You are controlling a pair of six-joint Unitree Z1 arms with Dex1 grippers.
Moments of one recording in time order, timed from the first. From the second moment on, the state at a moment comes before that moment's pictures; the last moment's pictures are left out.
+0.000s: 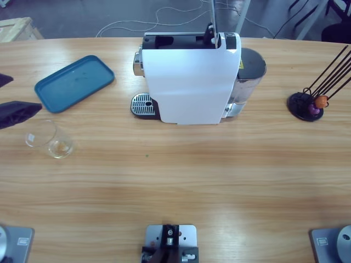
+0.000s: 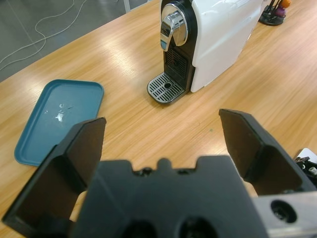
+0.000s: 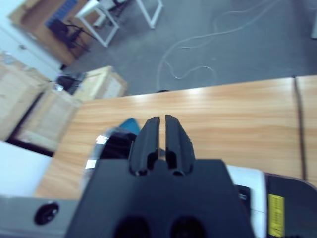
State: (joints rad) arm 0 -0.83 0.94 -0.69 0.24 0.08 -0.02; arm 1 0.80 1.68 -1.26 -0.10 -0.27 0.61
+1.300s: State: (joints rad) arm 0 -0.84 0.93 -0.67 0.24 0.08 -0.02; arm 1 0.92 1.94 -1.37 0.00 -0.16 0.66
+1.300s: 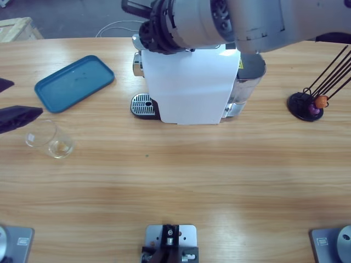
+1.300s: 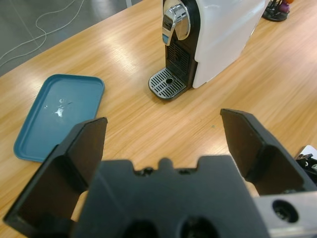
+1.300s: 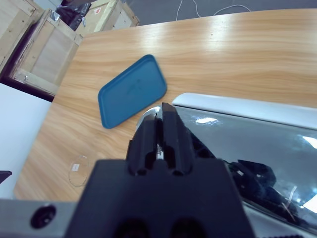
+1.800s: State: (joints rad) arm 0 -0.82 1.00 -0.65 0.37 0.31 -0.47; arm 1 0.97 1.46 -1.21 0.34 -0.18 0.29
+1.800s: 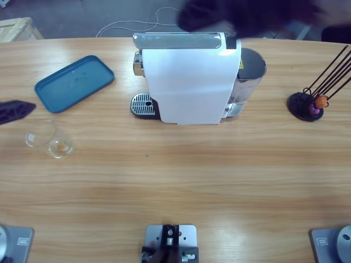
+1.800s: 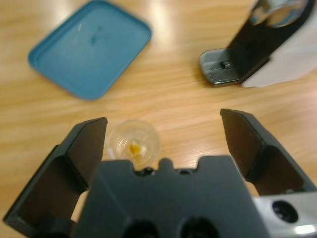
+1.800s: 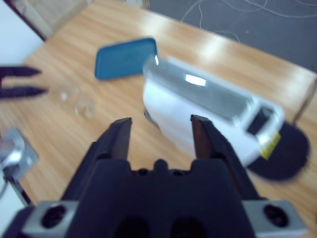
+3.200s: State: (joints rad) arm 0 -1.19 1.38 -0.56 0.44 0.73 -1.09; arm 1 1.01 1.18 -0.94 0.52 -0.25 0.40
